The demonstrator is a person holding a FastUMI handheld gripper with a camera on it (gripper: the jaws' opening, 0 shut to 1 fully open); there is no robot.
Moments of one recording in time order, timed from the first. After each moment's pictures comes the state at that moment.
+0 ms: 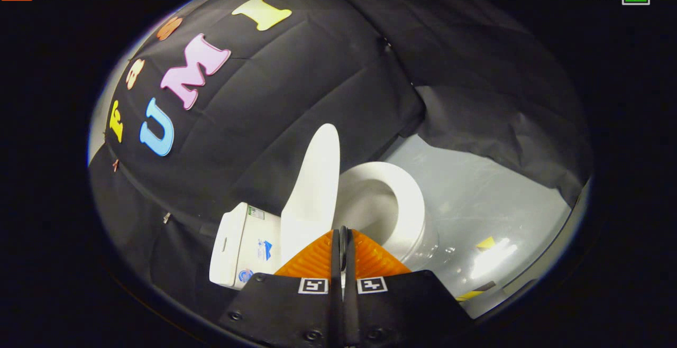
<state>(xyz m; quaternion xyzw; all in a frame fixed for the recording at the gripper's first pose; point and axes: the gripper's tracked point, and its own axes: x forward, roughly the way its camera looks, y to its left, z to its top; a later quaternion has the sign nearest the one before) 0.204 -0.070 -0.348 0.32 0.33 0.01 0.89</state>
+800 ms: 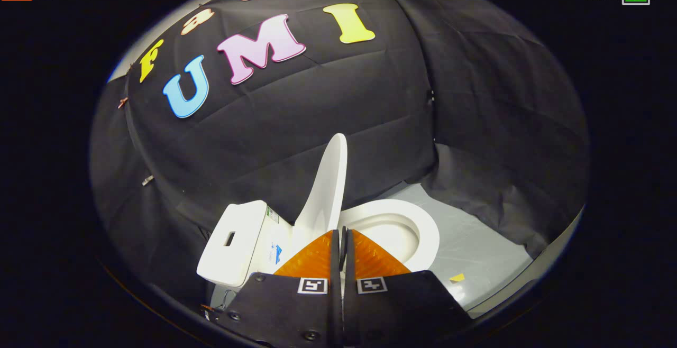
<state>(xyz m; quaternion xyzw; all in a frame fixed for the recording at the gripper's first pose) 0.201 0.039 -0.245 0.15 0.27 0.00 0.95</state>
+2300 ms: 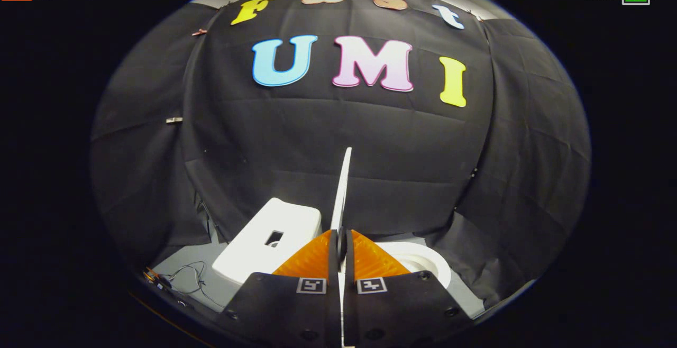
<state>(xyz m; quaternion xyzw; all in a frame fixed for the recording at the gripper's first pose) 0.190 0.268 -0.173 -0.05 0.19 0.06 0.98</state>
